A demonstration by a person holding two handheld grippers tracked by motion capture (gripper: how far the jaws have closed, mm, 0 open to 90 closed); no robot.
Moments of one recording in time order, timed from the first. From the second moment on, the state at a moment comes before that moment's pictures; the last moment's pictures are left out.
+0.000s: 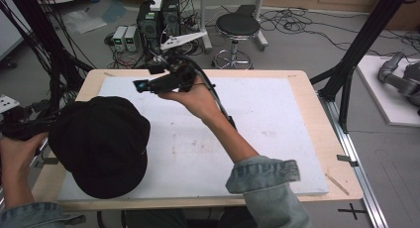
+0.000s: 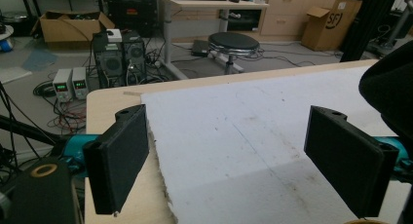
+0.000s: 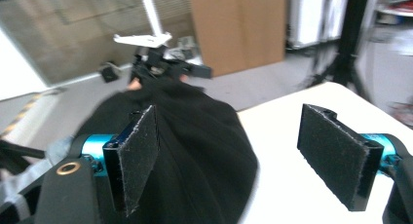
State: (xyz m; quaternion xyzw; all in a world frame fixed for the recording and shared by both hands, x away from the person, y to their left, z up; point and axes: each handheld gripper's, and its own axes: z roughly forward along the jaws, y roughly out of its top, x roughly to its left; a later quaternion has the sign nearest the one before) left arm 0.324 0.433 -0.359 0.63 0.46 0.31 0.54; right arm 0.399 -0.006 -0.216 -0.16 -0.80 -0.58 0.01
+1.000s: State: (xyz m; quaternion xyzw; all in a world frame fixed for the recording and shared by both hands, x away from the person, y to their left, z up) left arm 0.330 0.429 -0.361 0.64 0.46 0.31 0.53; right arm 0.375 -0.191 -0.259 -0.31 -0.76 -0.55 -0.15
